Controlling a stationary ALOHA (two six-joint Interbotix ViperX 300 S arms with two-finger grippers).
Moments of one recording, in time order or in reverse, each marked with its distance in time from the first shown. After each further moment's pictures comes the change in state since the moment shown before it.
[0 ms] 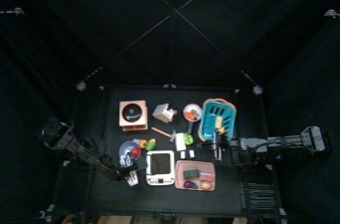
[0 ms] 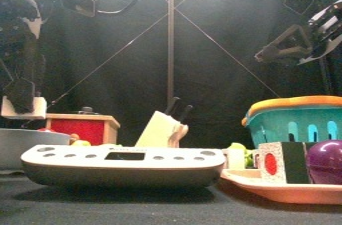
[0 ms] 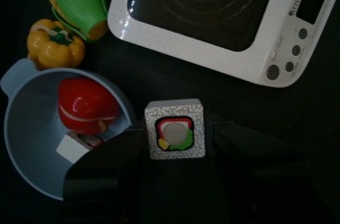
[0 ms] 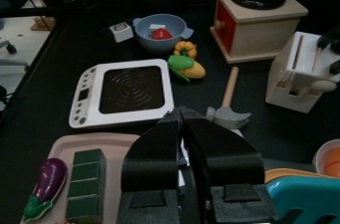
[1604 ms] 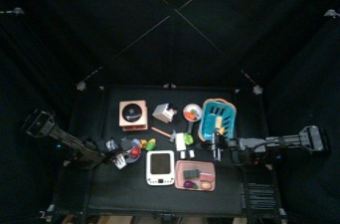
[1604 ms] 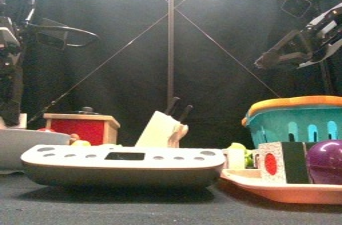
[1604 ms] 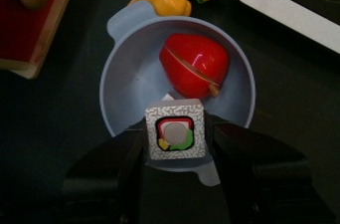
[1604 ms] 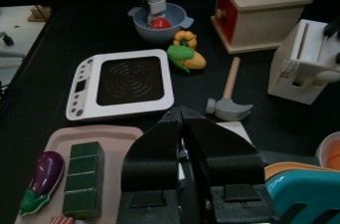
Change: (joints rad) left arm 0.143 -0.330 0.342 0.040 -0.075 -0.092; right arm -0.008 0.037 0.002 0.005 0.000 -0.002
